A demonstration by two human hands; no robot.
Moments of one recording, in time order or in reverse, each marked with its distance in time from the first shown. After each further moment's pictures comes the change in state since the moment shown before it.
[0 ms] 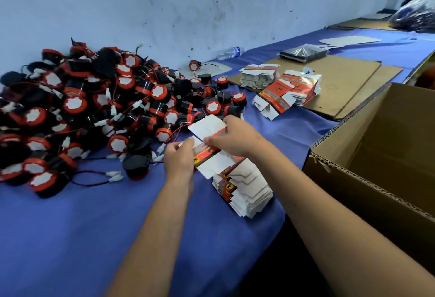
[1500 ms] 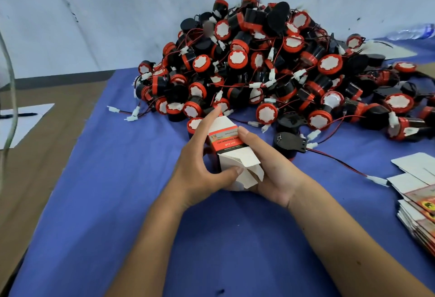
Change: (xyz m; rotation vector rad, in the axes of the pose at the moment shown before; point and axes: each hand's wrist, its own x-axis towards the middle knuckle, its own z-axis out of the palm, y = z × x) left_hand 0.029 -0.024 -0.283 0.436 -0.091 0.739; right_hand -0.025 -0.158 0.209 1.253 -1.017 0.047
